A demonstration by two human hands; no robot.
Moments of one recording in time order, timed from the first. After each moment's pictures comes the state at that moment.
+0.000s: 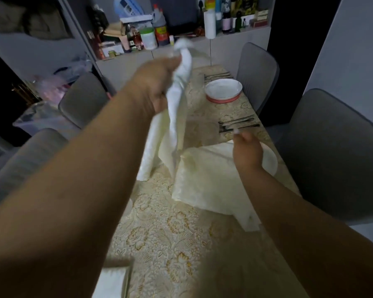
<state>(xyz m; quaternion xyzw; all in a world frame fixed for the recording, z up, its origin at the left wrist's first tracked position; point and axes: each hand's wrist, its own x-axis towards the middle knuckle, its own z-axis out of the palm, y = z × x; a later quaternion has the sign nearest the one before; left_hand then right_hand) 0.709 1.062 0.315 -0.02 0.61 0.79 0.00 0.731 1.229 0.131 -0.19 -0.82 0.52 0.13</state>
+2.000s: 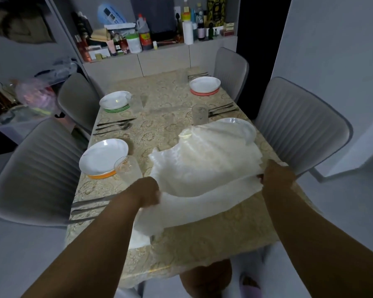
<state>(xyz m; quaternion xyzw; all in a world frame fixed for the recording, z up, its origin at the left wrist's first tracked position) 0.918 0.923 0.132 0.10 0.96 0.00 0.25 0.937 1.241 0.103 -0.45 -0.60 0.65 0.16</state>
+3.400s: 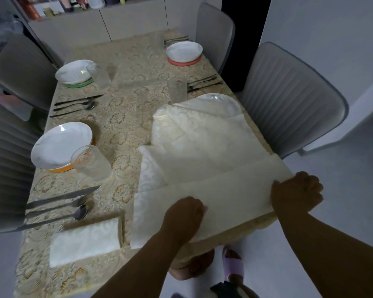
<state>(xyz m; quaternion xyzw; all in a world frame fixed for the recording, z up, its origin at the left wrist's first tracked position) 0.972 1.056 0.020 0.21 0.95 0.21 0.13 0.972 1.324 0.011 -0.50 -0.86 0.09 0.06</state>
